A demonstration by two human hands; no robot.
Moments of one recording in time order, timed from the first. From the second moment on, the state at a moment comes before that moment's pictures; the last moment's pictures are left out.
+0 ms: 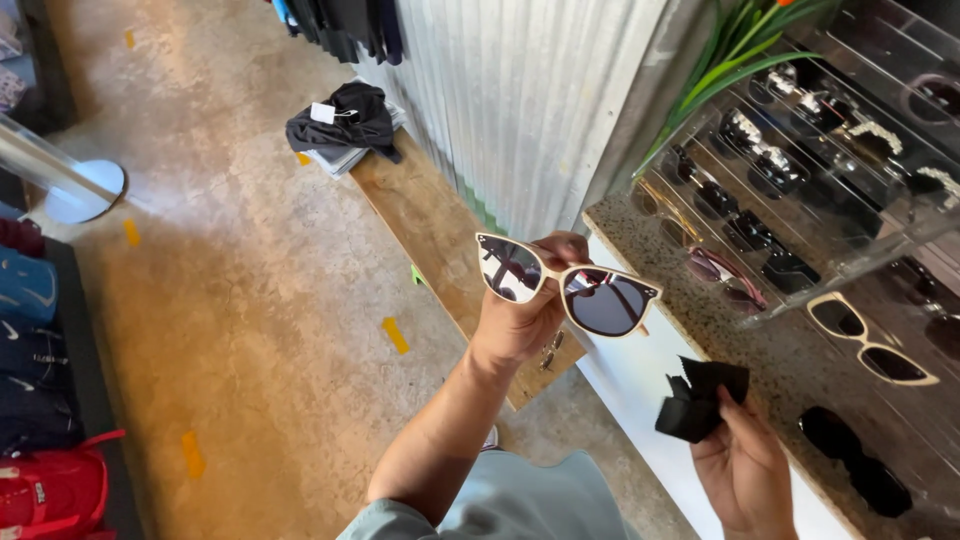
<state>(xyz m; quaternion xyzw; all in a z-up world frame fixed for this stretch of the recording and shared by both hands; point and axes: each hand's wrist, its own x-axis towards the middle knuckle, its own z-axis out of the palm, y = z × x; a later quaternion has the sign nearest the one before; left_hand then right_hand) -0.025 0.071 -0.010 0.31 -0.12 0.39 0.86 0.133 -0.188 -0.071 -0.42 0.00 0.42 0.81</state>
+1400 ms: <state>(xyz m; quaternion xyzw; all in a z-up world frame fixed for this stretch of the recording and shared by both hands) 0.082 -0.057 0.009 0.62 -0.07 0.18 0.76 0.116 -0.283 0.066 -0.87 -0.38 -0.12 0.29</state>
